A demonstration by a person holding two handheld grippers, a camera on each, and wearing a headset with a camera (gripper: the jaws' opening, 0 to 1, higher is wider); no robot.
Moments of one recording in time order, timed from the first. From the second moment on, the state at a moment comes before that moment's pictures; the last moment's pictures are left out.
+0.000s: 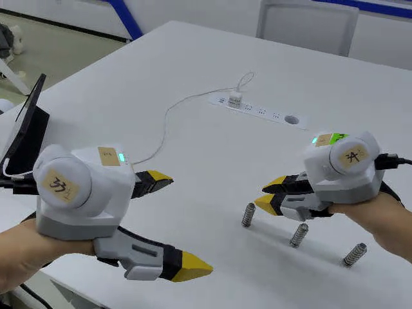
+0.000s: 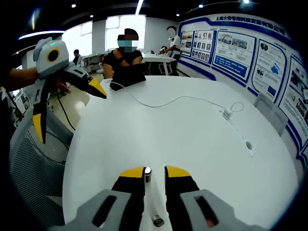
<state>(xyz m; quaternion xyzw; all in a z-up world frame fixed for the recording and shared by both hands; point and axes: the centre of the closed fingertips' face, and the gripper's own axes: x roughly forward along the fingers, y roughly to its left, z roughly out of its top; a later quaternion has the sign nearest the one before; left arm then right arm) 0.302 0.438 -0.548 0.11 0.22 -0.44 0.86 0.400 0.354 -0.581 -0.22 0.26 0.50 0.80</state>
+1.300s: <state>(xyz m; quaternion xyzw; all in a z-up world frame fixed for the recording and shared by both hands) 0.329 0.417 -0.505 0.14 0.19 -0.43 0.87 0.326 0.191 -0.516 -0.10 0.23 0.41 0.88</state>
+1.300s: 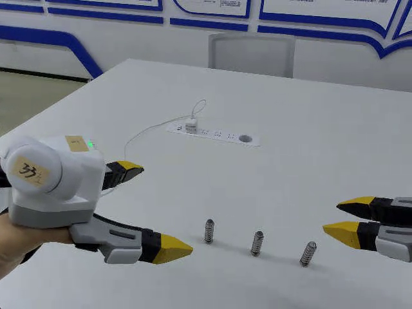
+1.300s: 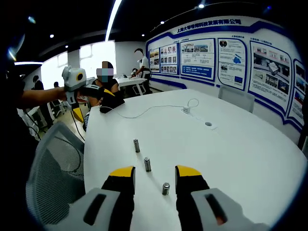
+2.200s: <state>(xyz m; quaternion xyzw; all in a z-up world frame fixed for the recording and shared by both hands) 0.321 0.439 -0.500 0.11 0.19 -0.42 0.88 0.265 0.171 -0.526 -0.14 0.26 0.42 0.86</state>
